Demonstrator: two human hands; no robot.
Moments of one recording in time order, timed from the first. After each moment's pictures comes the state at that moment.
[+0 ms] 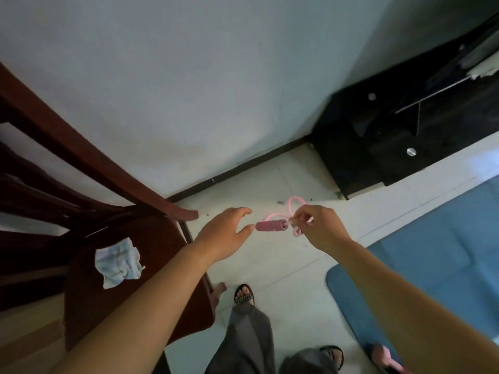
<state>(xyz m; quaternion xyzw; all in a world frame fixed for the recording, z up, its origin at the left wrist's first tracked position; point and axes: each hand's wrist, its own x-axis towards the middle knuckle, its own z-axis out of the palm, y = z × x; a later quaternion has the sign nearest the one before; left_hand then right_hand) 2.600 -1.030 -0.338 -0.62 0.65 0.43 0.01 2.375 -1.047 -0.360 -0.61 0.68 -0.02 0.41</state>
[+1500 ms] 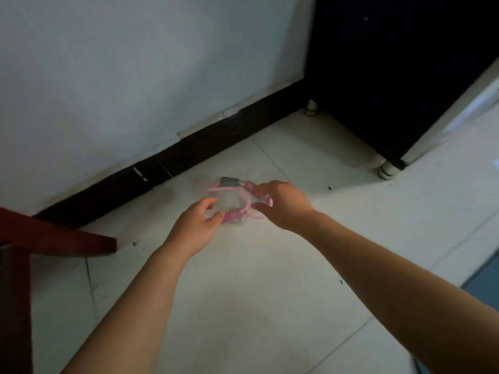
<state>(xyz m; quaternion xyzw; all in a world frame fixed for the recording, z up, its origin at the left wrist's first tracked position) 2.537 -1.075 -0.880 -0.71 0.61 0.33 -0.13 2.342 -1.100 -0.883 -0.75 0.59 -0.11 0.29</state>
